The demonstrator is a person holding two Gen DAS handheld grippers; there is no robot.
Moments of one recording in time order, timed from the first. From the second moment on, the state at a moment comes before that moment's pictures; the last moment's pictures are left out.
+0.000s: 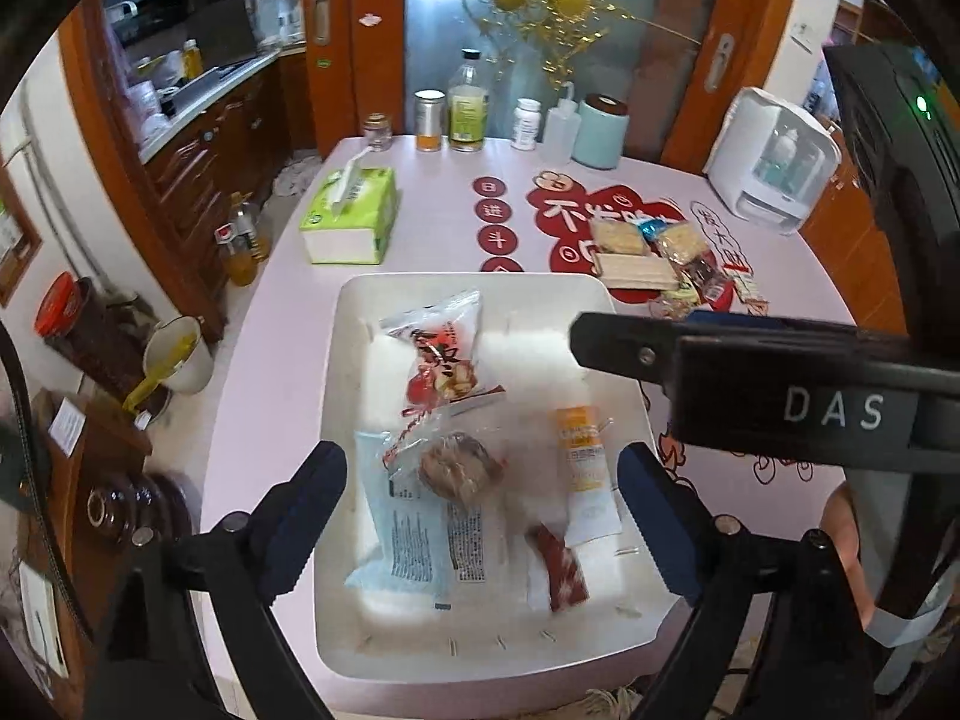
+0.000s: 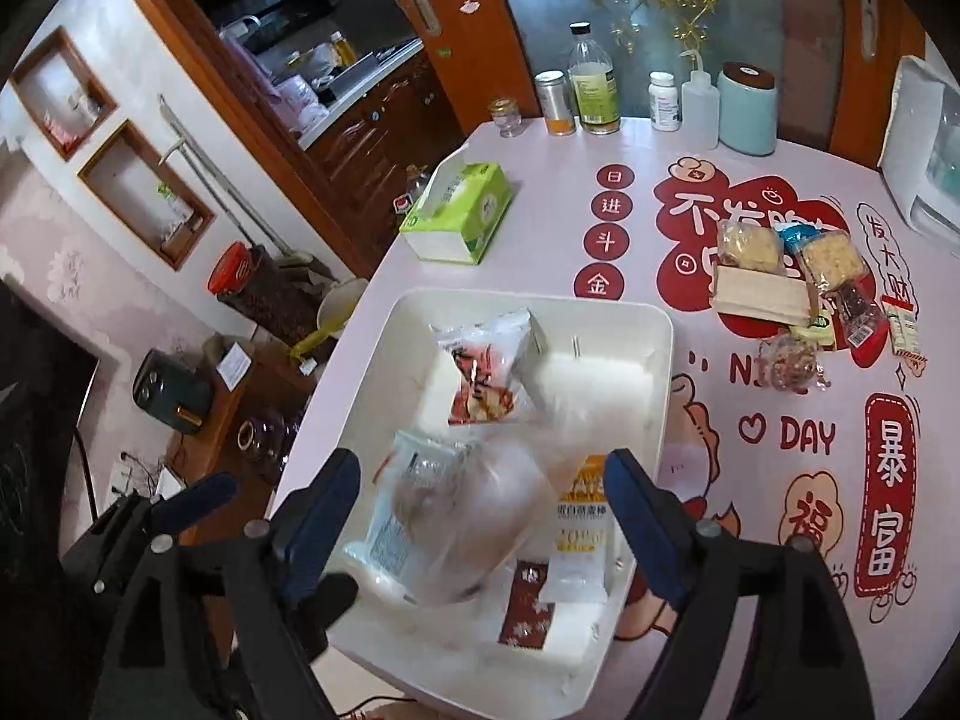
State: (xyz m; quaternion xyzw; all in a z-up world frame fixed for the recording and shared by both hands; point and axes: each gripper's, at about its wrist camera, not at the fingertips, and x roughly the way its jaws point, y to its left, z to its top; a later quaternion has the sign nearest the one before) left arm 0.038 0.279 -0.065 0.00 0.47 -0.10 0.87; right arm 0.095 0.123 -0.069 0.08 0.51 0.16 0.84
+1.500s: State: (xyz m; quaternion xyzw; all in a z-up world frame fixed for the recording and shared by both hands) left arm 0.119 -0.004 0.004 0.11 0.39 -0.15 0.90; right arm 0.091 -0.221 -0.014 0.10 0.41 0.04 0.90
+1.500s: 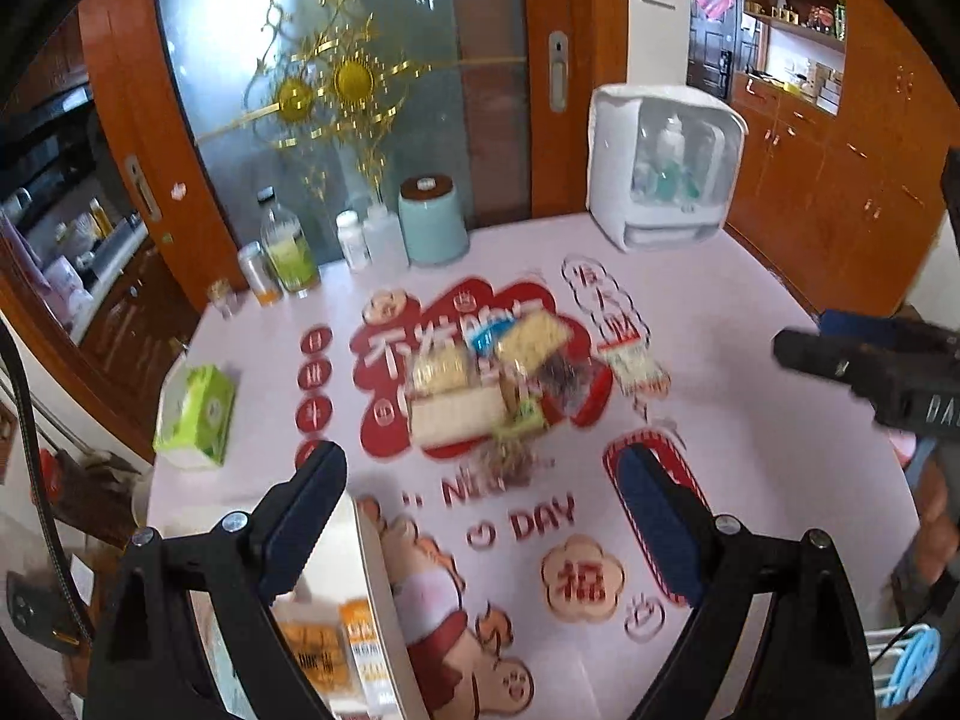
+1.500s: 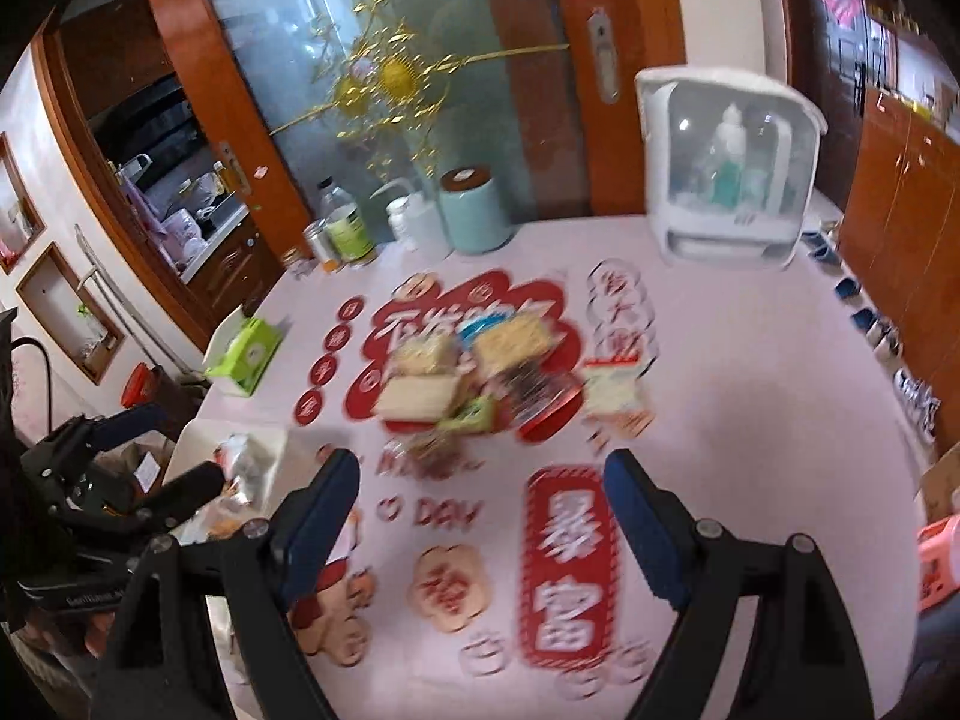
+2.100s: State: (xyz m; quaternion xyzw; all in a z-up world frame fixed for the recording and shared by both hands) left arm 0.265 -0.057 -0.127 0.14 0.53 -0.17 0.82; right arm 0.251 -0.284 -0.113 0.08 0.51 -0.03 0.86
